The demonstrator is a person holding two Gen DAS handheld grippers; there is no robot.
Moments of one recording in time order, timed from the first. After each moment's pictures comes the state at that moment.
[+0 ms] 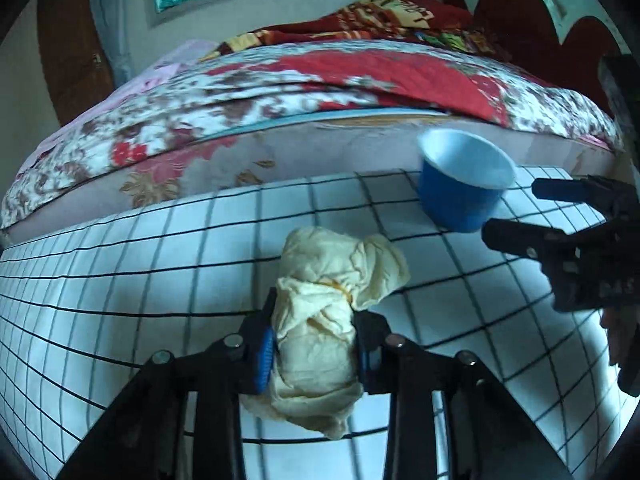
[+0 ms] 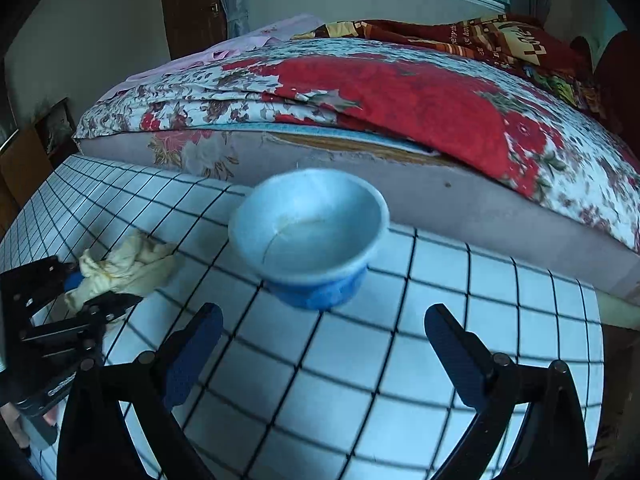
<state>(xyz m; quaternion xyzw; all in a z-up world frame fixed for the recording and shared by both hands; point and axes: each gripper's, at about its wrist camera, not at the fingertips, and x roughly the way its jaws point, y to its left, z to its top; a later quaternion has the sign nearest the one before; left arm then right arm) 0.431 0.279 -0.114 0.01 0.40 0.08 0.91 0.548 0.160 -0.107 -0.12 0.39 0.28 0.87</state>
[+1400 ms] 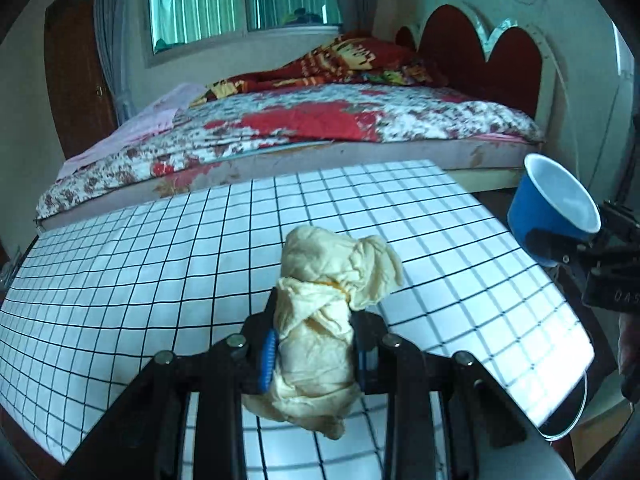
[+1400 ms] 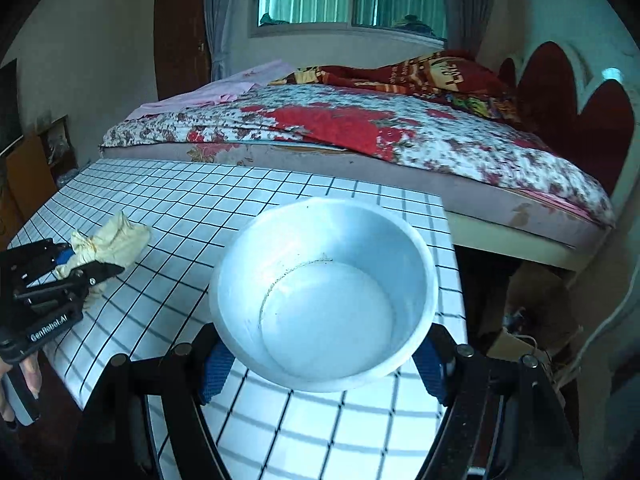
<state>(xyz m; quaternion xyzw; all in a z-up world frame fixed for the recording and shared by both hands) 0.202 0.159 -0.024 0.01 0.34 0.03 0.94 0.262 -0.031 -0.009 -0.09 0.32 0.21 0.92</state>
